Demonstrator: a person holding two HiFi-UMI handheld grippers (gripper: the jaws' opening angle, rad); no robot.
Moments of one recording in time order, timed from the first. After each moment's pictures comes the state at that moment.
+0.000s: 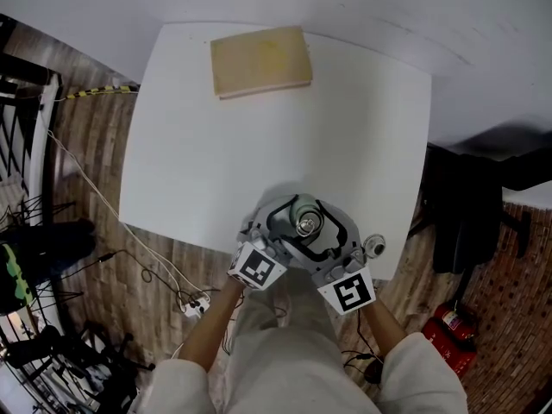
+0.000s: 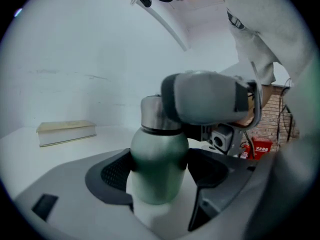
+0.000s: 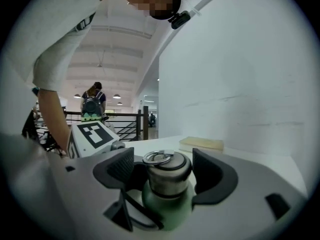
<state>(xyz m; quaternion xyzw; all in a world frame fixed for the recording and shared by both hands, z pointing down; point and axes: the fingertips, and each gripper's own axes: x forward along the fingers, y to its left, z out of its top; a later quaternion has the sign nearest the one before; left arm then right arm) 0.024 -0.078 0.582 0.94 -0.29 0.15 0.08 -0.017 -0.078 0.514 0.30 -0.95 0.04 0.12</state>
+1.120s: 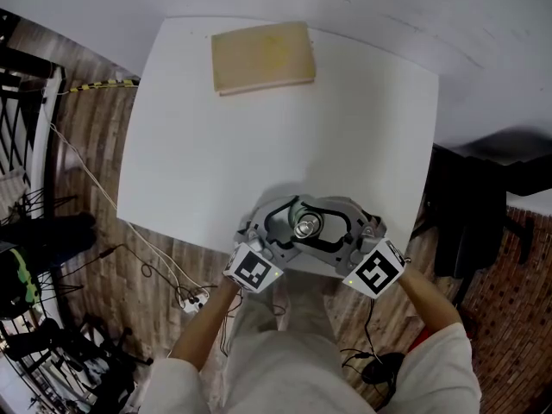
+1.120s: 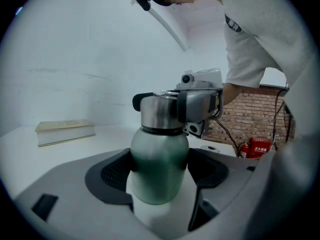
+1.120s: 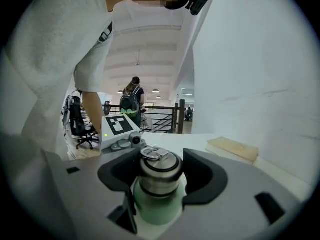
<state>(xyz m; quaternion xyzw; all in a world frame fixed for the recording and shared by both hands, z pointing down) 0.025 -0.079 0.580 0.95 -0.28 0.14 0.07 -0.018 -0.073 0.515 0.06 -0.98 -0.01 0.17</state>
